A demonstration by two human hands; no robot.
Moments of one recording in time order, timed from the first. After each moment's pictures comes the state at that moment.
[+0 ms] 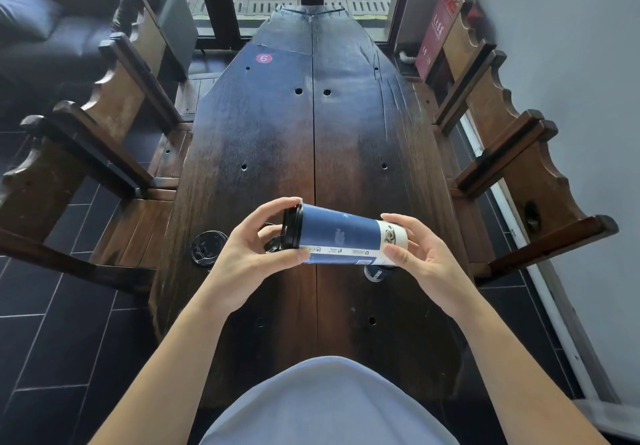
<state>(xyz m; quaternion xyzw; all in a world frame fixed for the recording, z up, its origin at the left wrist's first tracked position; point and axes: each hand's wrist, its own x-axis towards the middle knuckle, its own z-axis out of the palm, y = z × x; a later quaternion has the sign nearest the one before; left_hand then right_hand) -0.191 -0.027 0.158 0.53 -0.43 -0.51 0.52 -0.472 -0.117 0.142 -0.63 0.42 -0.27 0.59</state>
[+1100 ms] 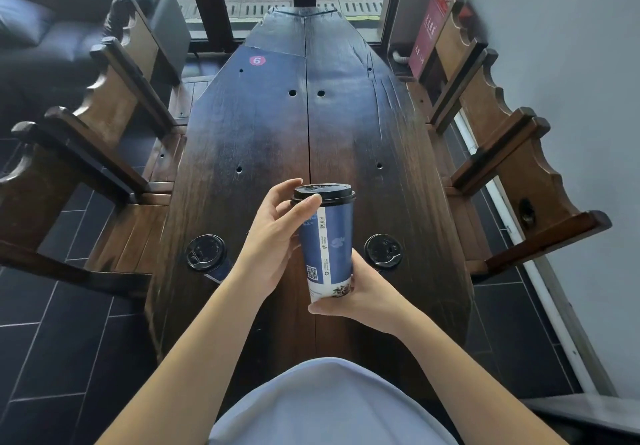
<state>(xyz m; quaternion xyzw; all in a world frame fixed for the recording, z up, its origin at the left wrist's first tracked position) -0.230 -0.070 0.170 0.54 -0.28 -0.56 0.56 -0.409 -0.081 0.118 -0.66 0.45 -0.09 0.60</state>
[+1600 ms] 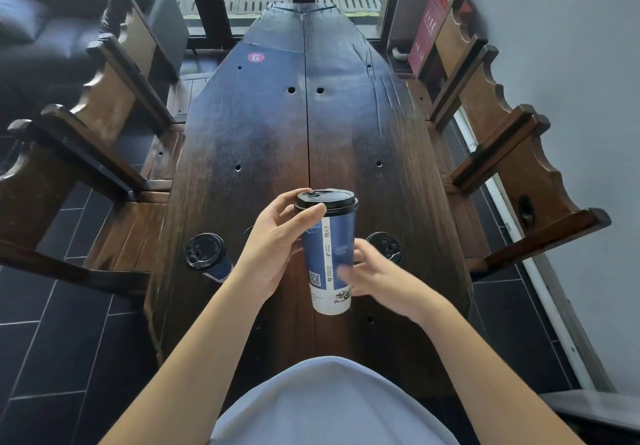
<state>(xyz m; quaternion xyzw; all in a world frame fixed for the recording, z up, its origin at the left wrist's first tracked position) -0.230 -0.066 0.165 0.56 -0.29 -0.57 0.53 -0.431 -0.103 0.131 -0.63 0.43 -0.06 0.65</state>
